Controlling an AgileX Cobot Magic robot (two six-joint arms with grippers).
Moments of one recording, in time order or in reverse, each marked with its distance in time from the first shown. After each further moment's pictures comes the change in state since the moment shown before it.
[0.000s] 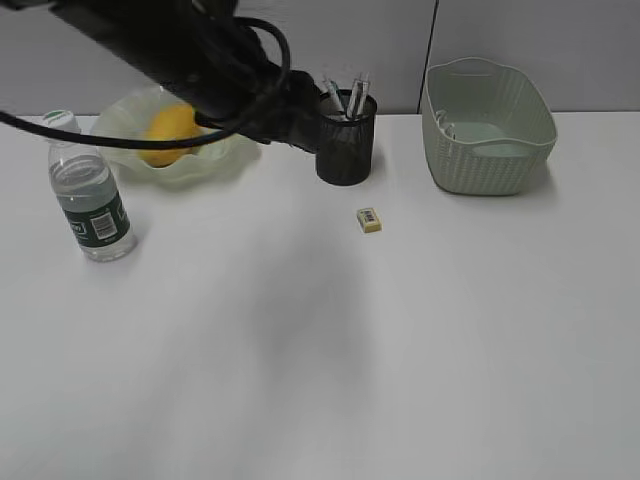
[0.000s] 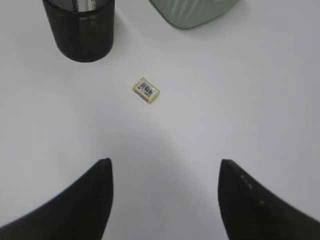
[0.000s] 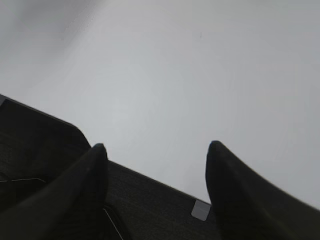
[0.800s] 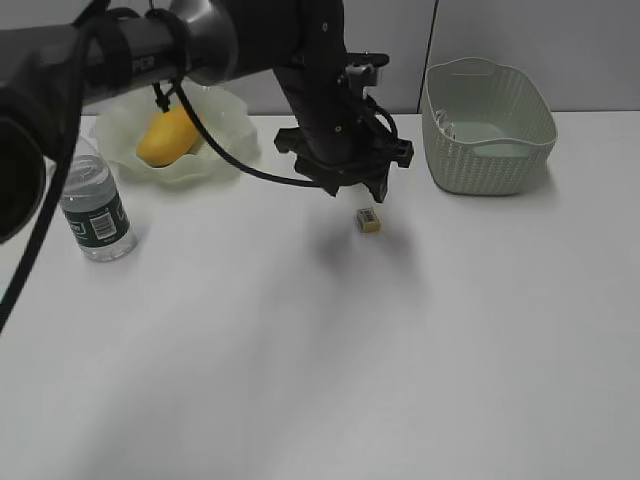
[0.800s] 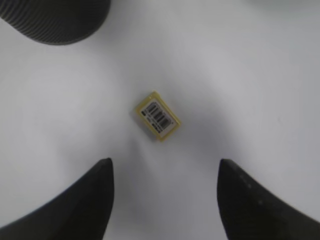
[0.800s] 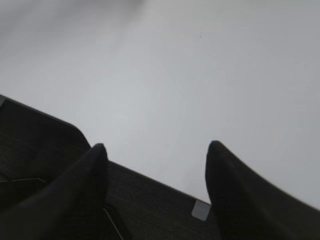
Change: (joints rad) left arm -0.080 0.690 -0.813 0.240 0.403 -0.386; right arm 0.000 0.000 0.000 0.000 -0.001 0.000
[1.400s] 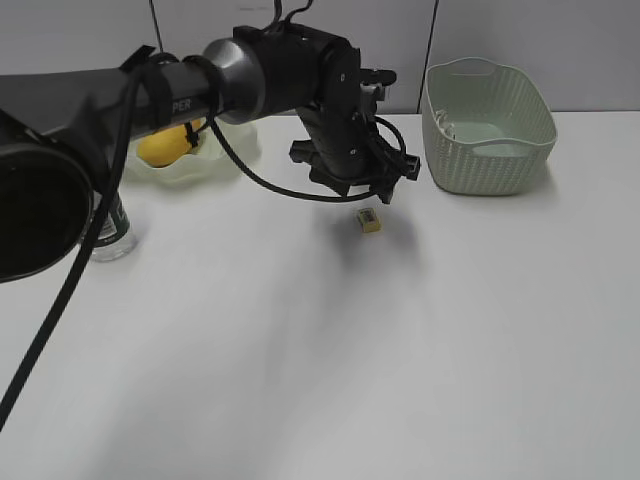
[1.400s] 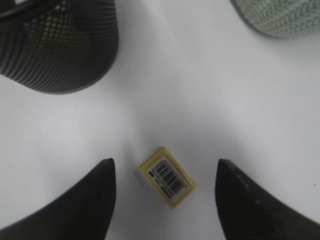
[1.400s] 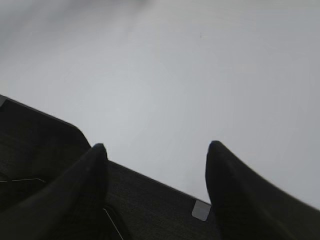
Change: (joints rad) left arm -0.017 0.092 -0.030 0.098 -0.167 -0.080; right arm 0.000 0.000 0.000 0.000 0.000 0.000
